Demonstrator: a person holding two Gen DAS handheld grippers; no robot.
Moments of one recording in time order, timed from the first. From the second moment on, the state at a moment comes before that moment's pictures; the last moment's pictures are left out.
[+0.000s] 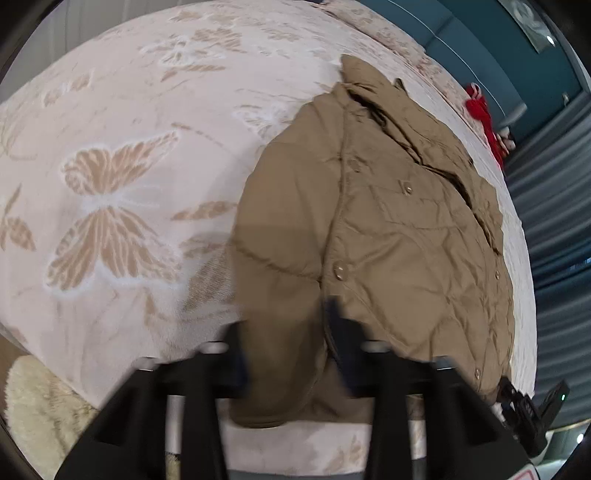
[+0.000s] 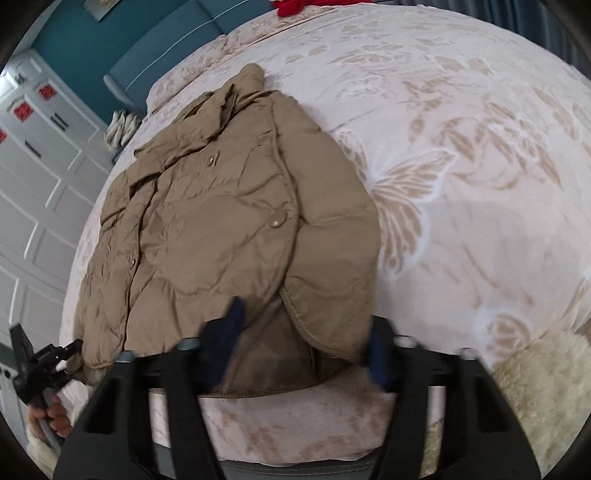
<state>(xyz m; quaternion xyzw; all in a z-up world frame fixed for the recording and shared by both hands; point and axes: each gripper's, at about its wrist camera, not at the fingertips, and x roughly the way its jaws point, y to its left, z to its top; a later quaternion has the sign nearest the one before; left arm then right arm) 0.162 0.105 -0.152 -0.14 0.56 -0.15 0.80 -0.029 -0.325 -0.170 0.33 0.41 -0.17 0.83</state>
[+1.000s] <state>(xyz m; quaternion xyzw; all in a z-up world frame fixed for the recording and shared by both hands) 0.093 0.123 0.078 -0.05 0.39 -0.22 0.89 -0.096 -0.308 0.048 0.24 0.27 -0.08 0.93</state>
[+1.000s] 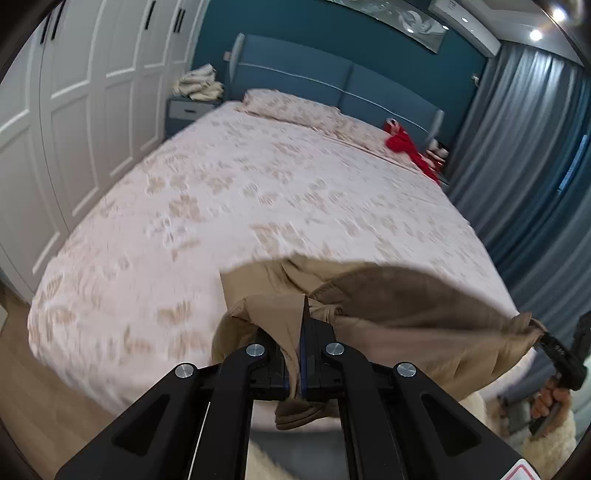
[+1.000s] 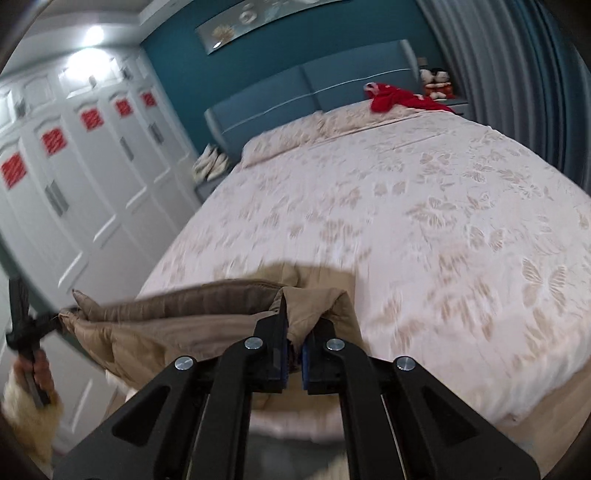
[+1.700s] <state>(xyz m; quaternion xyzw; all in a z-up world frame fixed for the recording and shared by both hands) 0.276 0.043 -0.064 0.03 0.45 -0.09 0.89 0.116 -0.363 -0.064 0.24 0.34 -0.17 0.89</state>
